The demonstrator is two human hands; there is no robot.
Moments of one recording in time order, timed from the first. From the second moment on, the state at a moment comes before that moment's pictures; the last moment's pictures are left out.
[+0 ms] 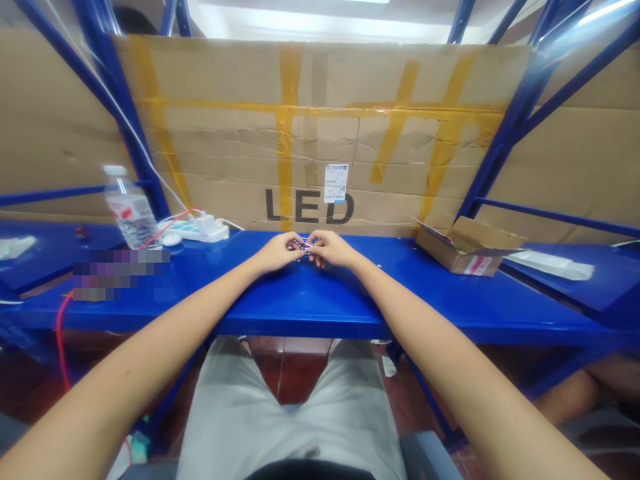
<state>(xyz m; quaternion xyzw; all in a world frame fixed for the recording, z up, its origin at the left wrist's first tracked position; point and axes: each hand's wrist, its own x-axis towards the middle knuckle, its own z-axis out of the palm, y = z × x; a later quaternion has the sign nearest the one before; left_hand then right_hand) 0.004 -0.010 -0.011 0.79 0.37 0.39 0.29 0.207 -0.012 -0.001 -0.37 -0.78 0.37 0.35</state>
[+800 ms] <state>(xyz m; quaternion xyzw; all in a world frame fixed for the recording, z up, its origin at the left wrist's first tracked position) 0.005 -0.017 0.000 0.74 0.37 0.42 0.38 0.203 -0.020 0.007 -0.32 -0.73 0.45 0.41</state>
